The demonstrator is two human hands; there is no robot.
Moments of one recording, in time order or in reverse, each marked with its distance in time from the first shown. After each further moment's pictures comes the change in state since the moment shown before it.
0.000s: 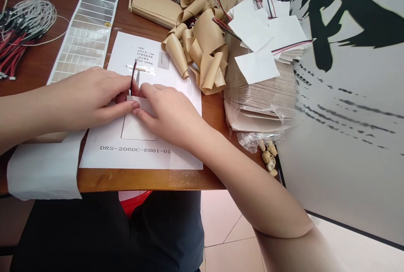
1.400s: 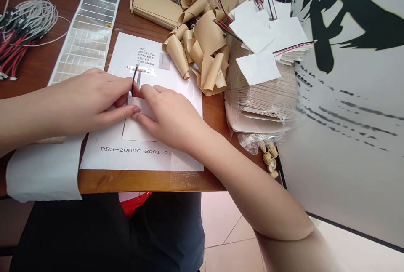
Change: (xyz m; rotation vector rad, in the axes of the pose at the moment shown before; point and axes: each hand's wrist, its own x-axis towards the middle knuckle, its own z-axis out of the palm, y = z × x) left_hand -0.004 0.004 -0.002 -0.017 -0.018 0.014; right_hand -0.001 -0.002 -0.001 -0.064 -0.037 -0.018
